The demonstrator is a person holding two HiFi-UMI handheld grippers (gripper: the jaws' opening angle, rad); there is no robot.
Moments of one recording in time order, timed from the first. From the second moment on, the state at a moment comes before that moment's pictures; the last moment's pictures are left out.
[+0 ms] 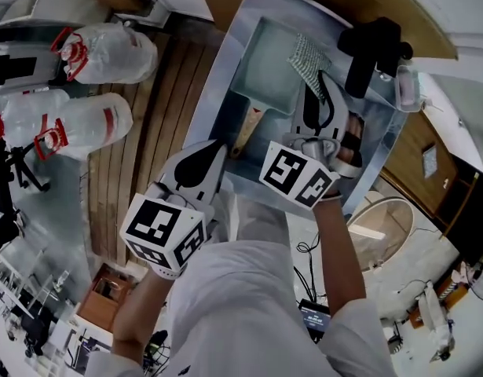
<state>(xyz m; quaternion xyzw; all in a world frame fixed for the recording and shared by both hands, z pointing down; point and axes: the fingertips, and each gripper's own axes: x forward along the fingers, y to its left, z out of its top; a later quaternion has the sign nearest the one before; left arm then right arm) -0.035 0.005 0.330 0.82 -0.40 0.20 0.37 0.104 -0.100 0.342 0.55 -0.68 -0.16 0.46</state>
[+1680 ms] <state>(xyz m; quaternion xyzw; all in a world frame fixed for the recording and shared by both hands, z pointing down) -0.042 0.030 0.374 0.80 -0.39 0.22 0.40 0.113 -0.118 0.407 0.52 -0.63 -0.24 0.52</state>
